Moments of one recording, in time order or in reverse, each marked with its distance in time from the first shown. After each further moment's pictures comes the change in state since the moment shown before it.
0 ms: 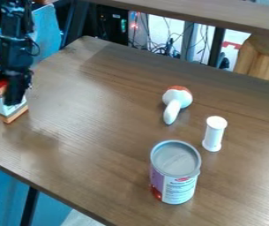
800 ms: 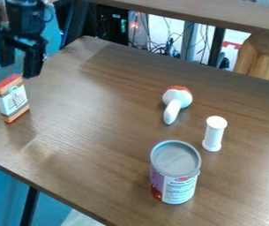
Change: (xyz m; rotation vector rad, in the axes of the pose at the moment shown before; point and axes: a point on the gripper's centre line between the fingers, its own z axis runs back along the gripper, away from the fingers) arm 0.002 -0.024 0.065 0.101 -0.201 0.017
